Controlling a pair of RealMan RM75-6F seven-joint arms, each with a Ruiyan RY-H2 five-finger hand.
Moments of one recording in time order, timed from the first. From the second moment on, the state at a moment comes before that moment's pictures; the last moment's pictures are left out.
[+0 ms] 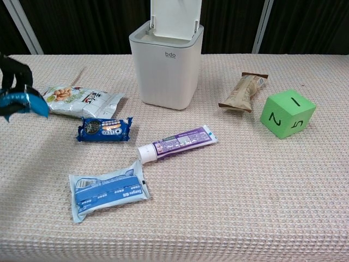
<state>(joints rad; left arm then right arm) -0.44 -1.29 -0.08 -1.59 1.55 1.22 0.27 0.02 -1.12 0.07 -1.61 -1.47 1.52 -0.04</state>
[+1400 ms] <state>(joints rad) -1.16 -1.59 -0.38 -1.39 0.82 0.96 0.59 0.03 -1.09 0.09 -1.62 -1.37 1.46 -0.03</state>
